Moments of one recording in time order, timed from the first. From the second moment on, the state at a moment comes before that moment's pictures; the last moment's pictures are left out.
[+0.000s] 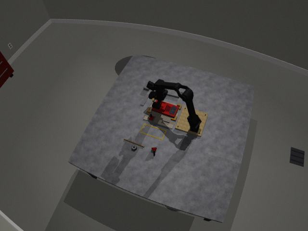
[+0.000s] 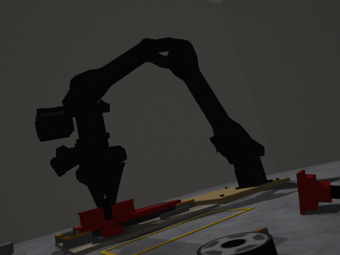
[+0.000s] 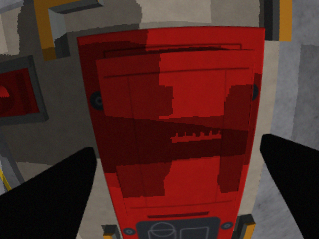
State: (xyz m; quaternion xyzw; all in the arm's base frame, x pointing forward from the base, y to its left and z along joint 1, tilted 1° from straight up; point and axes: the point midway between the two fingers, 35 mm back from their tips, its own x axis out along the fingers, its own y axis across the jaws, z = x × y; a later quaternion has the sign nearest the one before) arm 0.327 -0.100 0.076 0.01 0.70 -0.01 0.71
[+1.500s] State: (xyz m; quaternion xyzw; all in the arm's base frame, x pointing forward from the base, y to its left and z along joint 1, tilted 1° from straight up) arm 0.327 -0.100 0.063 0.01 0.70 -0.01 0.71
